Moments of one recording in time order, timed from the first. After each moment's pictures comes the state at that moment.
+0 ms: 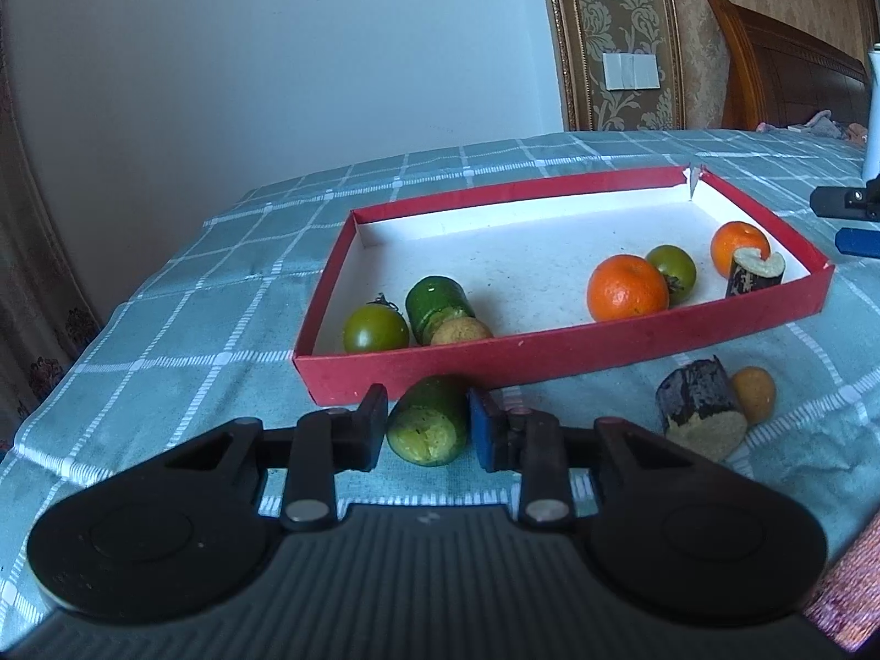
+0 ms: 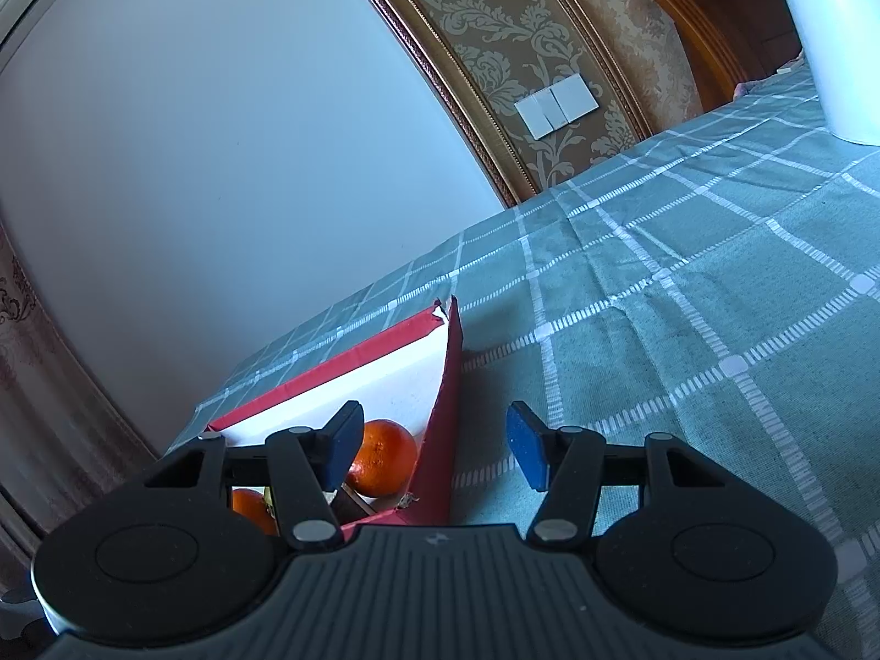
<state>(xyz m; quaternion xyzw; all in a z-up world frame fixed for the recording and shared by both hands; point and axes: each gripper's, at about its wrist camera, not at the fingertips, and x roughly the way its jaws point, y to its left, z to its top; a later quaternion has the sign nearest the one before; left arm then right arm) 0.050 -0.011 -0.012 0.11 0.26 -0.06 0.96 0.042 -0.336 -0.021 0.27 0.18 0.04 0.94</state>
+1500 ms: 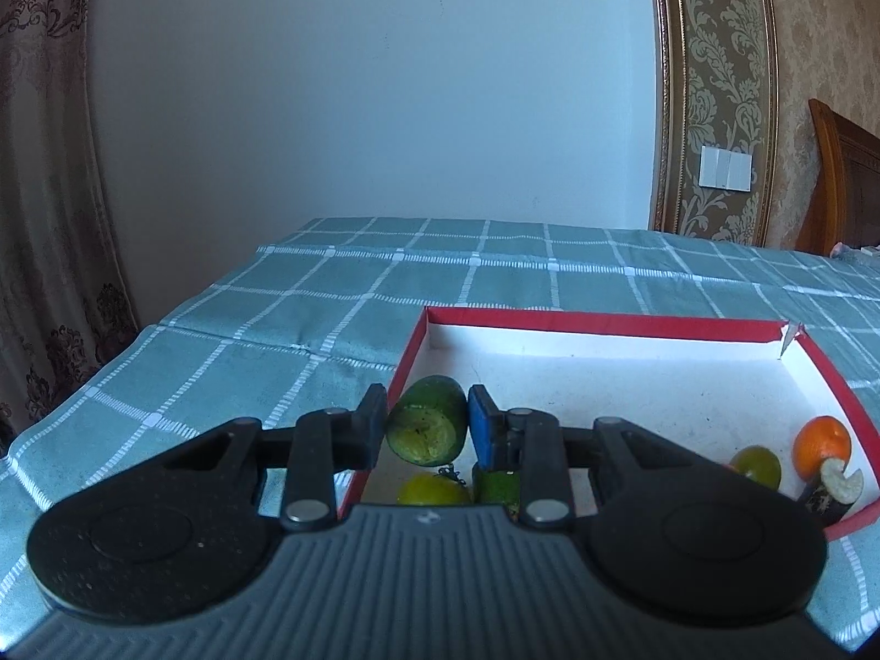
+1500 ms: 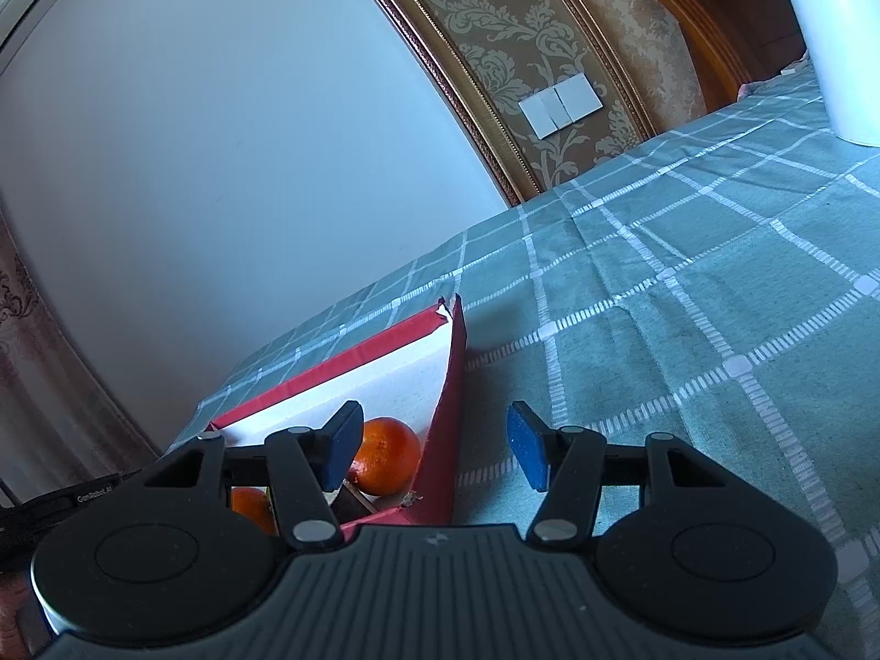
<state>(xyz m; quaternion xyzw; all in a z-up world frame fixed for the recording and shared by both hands) 0.118 0.004 0.022 0.02 0.23 0.01 0.97 0.042 -0.336 -0.021 0.27 0.18 0.04 0.94</state>
